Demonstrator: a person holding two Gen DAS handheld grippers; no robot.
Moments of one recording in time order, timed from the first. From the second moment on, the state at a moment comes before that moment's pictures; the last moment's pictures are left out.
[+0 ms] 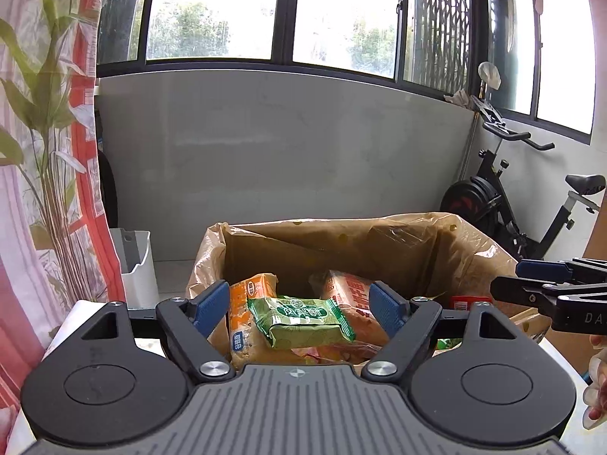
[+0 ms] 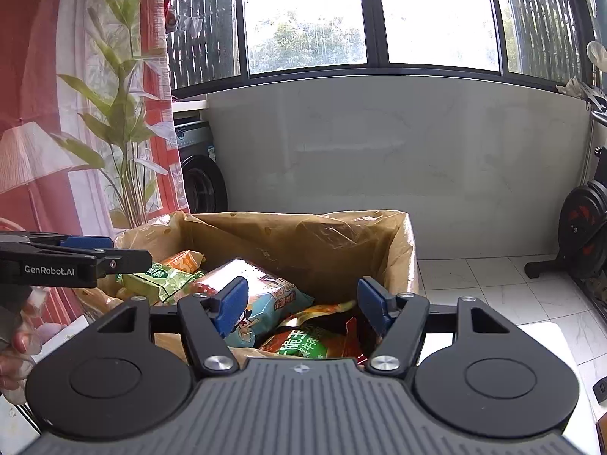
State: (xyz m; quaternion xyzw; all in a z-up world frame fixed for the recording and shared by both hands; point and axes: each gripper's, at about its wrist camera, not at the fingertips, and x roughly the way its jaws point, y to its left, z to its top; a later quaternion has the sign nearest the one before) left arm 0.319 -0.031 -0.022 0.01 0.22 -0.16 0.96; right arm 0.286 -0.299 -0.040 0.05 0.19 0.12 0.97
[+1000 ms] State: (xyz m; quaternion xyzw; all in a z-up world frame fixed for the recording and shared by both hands) left arm 0.220 -0.029 -0.122 -0.04 0.28 -0.17 0.94; right arm 0.210 -0.309 -0.180 0.01 0.28 0.15 0.95
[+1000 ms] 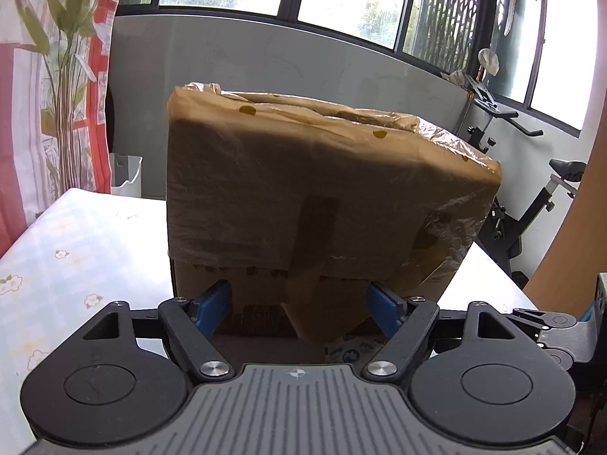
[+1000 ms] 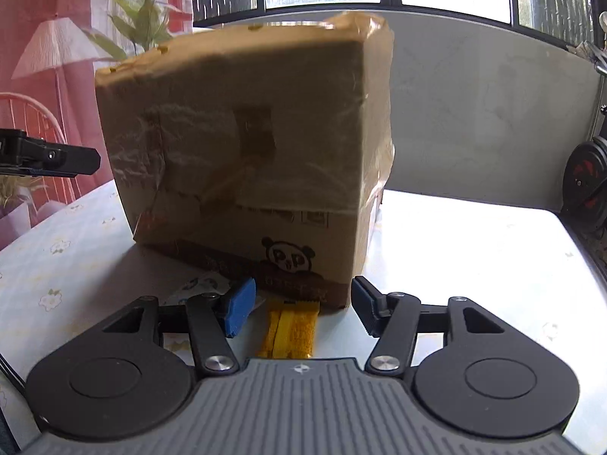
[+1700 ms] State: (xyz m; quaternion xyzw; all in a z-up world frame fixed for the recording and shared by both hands) left arm 0.226 -0.065 -0.167 -0.02 0.37 -0.20 0.91; right arm 0.229 -0.321 -0.231 0.02 0.33 0.18 0.93
